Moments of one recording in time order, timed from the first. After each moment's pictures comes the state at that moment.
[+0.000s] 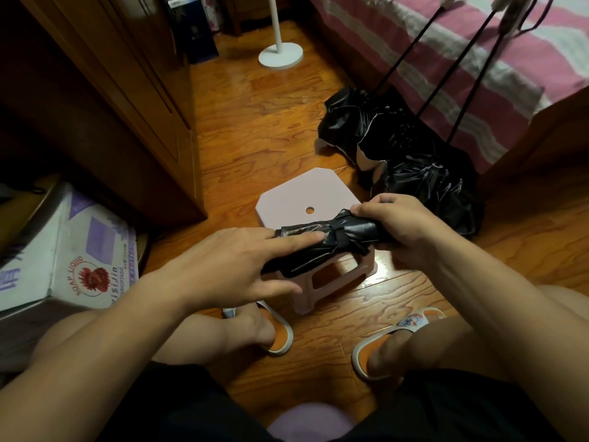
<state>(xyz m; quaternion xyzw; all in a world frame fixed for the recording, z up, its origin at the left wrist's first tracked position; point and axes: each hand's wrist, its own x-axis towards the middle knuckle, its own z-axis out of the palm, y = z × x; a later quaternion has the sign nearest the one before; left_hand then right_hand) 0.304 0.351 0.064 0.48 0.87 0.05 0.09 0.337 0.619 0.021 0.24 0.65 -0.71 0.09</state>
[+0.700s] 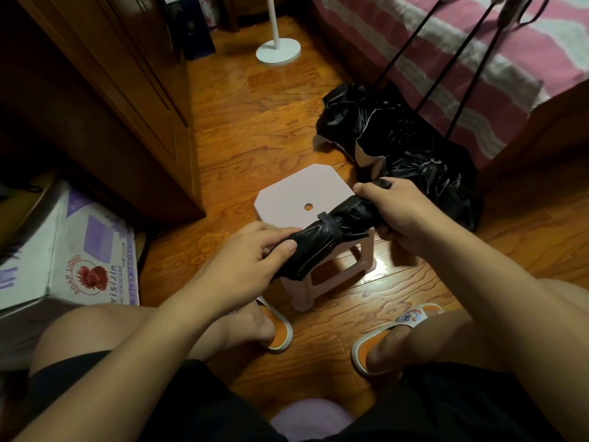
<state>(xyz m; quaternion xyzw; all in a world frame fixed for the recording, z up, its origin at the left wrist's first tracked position) 0.322 0.366 0.034 0.22 0.92 0.29 0.13 0.324 0.626 0.018 0.22 0.72 -0.66 0.07</state>
